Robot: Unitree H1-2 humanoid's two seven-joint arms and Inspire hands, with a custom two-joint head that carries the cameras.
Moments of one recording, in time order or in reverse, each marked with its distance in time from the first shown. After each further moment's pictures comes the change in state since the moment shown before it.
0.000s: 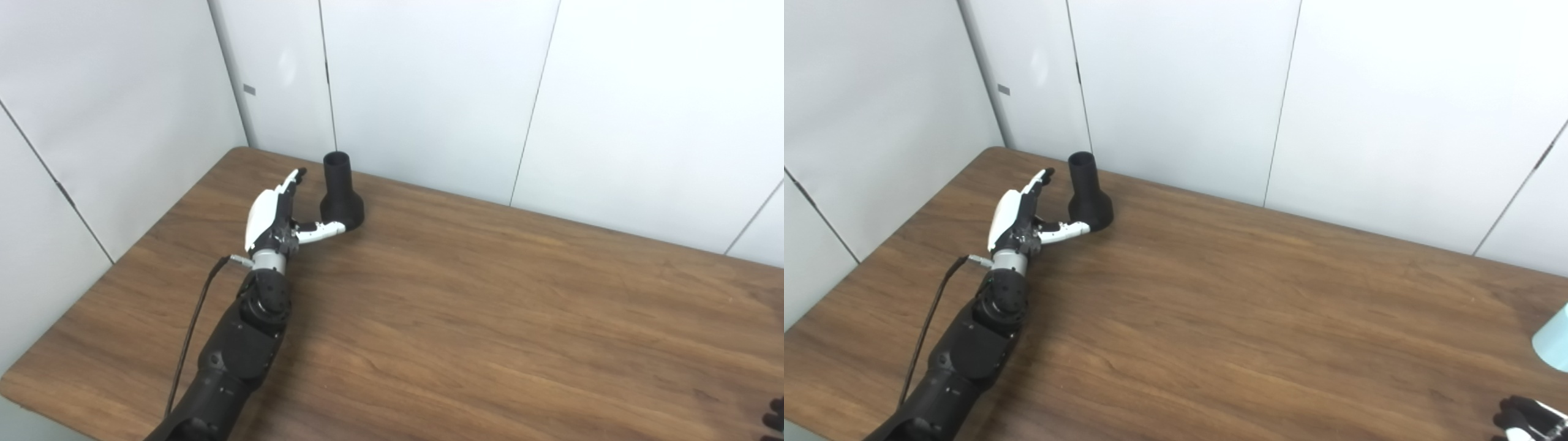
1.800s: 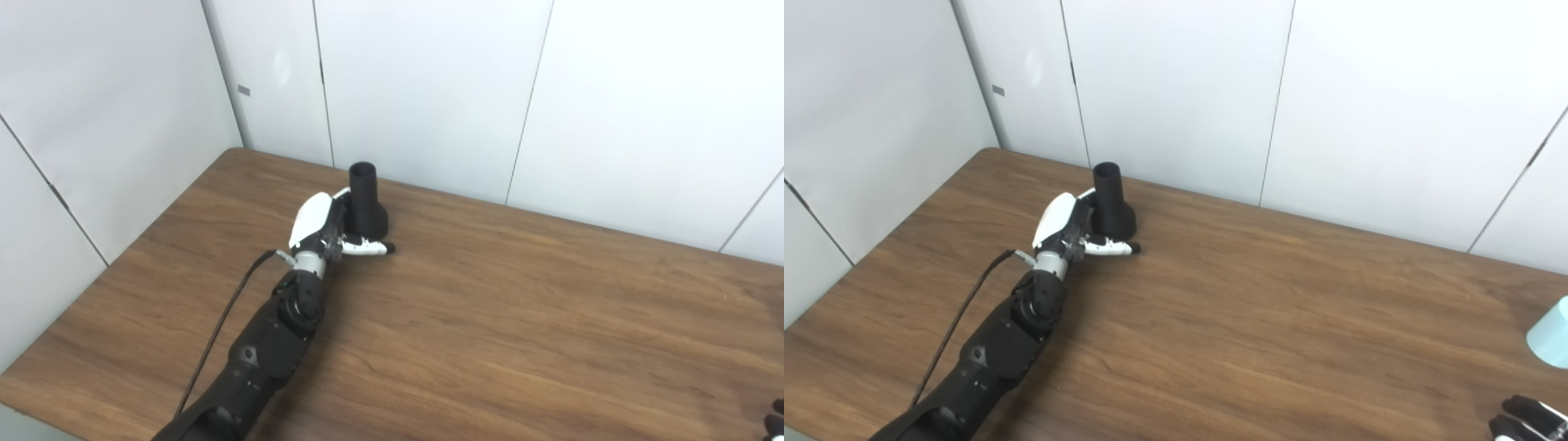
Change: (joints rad) left arm -0.036 -0.028 -0.130 0.066 0.116 -0.058 -0.031; right arm 0.016 -0.002 0.000 -0.017 0.003 0.000 0.004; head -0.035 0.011
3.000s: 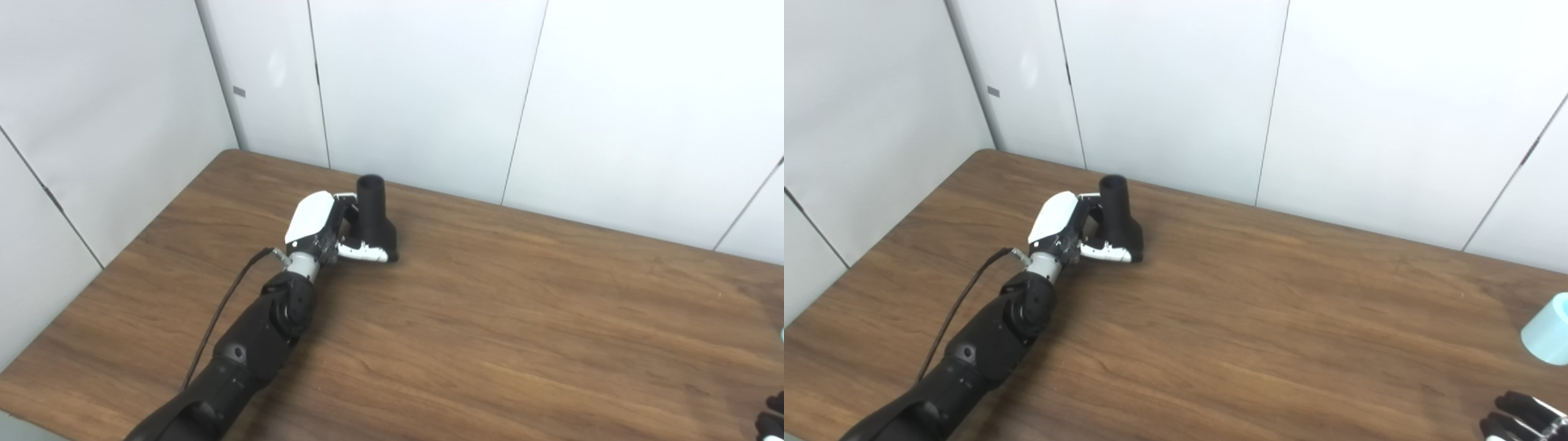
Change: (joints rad) left arm -0.005 0.061 -0.103 0.068 0.085 -0.122 0.055; right arm 0.015 -0.001 0.007 -0.038 0.004 0.005 0.003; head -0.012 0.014
